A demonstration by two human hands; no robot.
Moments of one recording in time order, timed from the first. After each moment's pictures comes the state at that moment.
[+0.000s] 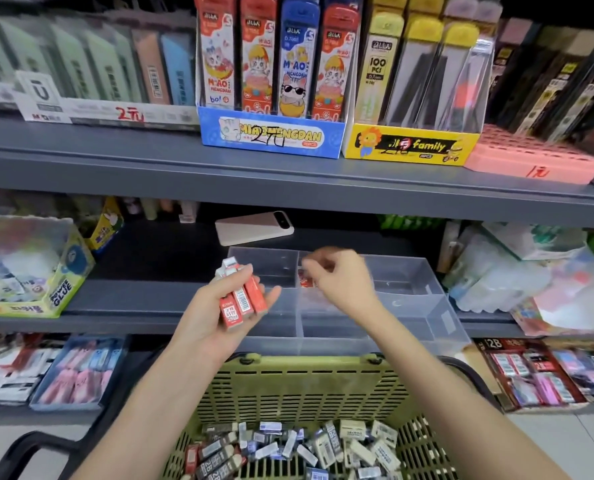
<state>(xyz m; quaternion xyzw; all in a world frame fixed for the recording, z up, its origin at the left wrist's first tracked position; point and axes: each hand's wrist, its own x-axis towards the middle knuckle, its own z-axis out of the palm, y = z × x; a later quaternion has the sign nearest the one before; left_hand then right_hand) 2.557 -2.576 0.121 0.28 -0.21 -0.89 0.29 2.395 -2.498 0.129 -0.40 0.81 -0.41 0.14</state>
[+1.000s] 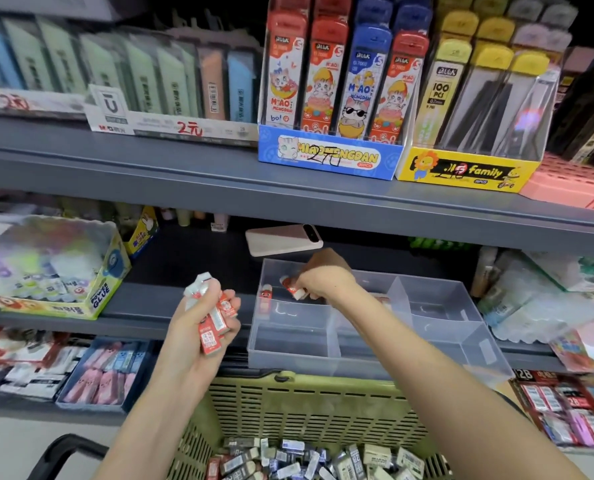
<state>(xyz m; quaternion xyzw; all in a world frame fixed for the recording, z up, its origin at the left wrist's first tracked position) 2.606 -2.609 0.099 0.28 -0.22 -0.84 0.41 2.413 -2.591 0.130 -0.35 0.89 -0.13 0.25</state>
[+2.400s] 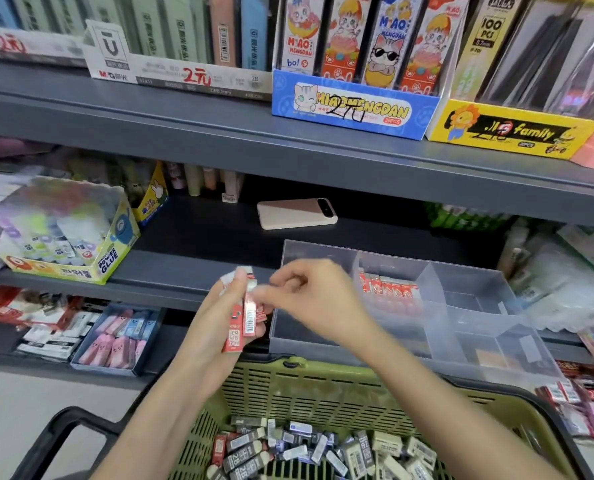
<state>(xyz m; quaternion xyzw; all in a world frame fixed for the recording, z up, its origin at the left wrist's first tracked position) 2.604 -2.586 0.080 0.34 -0.40 -0.79 0.31 2.478 -2.524 0.132 -0.51 0.76 -0.34 0.23</state>
